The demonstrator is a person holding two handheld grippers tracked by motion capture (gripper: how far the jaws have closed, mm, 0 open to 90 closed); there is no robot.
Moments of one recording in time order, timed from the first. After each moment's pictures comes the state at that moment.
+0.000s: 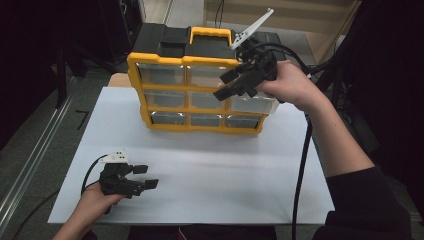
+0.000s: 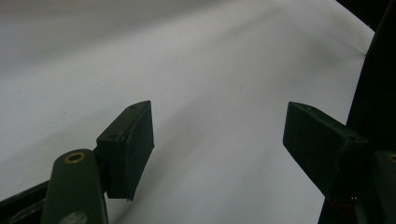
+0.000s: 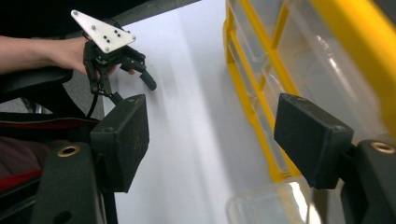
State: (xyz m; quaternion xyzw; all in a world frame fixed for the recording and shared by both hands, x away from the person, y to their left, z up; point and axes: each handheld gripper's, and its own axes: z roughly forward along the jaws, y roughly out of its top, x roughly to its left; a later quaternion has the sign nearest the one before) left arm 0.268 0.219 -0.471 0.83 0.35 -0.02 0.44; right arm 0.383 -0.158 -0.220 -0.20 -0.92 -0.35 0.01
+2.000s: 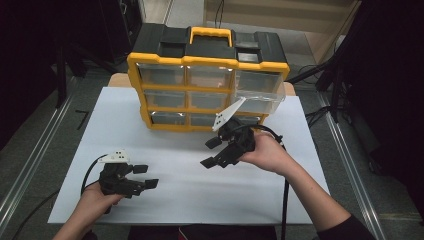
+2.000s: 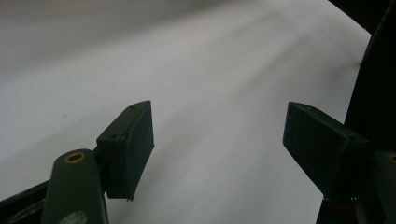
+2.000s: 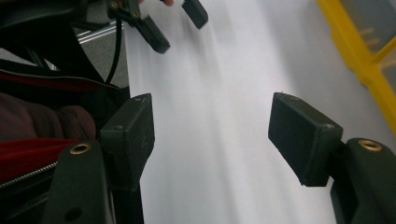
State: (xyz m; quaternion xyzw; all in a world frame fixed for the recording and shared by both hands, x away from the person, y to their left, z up) left arm 0.268 0.220 -0.471 0.83 0.35 -0.02 0.44; right arm 0.306 -0.126 -0.358 -0.18 -0.93 -0.33 0.06
